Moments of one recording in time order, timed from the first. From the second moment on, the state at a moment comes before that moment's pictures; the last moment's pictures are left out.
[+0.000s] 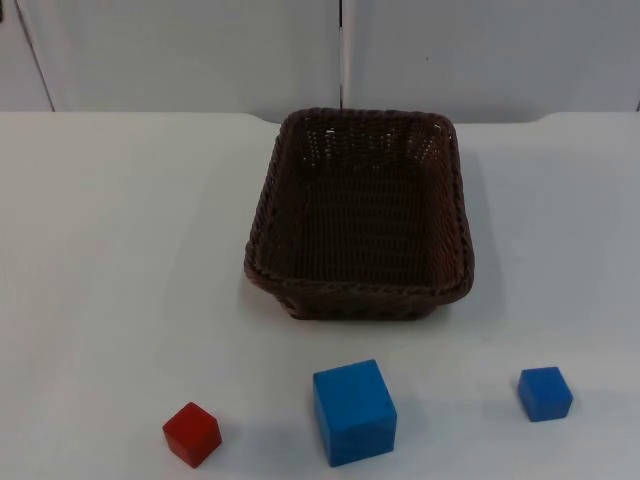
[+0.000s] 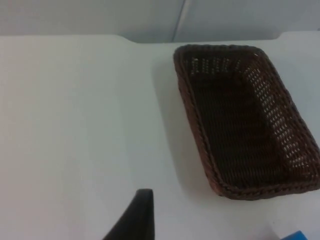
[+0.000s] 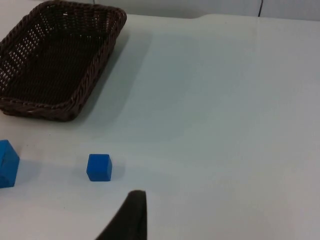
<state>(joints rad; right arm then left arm) 0.14 0.00 -0.51 0.01 1.08 -0.03 0.00 0.86 -0.72 -0.67 0.67 0.52</state>
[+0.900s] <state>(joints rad) 0.14 0.00 -0.51 0.00 1.08 -0.02 -0.02 1.14 -0.88 -0.81 0.65 0.66</state>
